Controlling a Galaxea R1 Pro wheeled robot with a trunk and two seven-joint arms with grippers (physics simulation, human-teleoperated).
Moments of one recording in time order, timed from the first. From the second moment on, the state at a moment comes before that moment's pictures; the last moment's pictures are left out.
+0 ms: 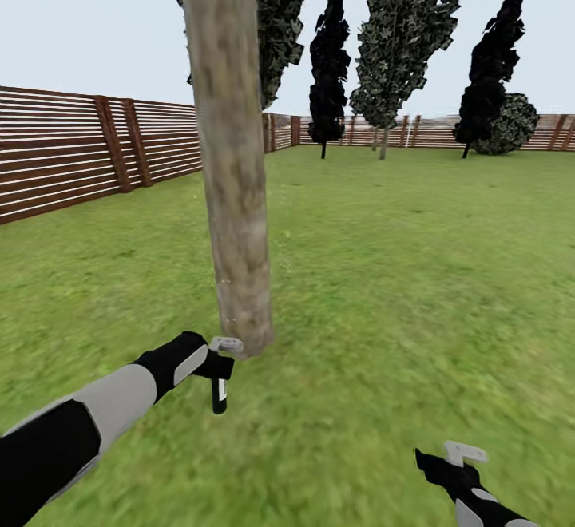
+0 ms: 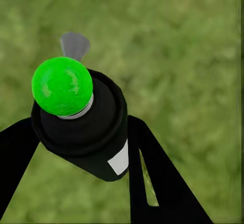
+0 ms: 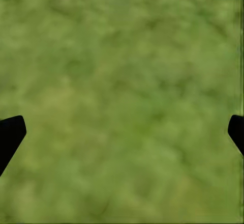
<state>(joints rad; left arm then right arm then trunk) -1.03 0.07 -1.00 -0.29 0.93 0.63 -0.05 -0.58 -0.19 0.19 -0.03 -0.42 -0.27 0.03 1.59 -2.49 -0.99</state>
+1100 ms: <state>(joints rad) -1.72 0.05 -0.99 -0.29 0.92 0.99 -0.03 -0.58 -0.19 0.19 -0.03 -0.42 -0.27 0.03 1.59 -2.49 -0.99</state>
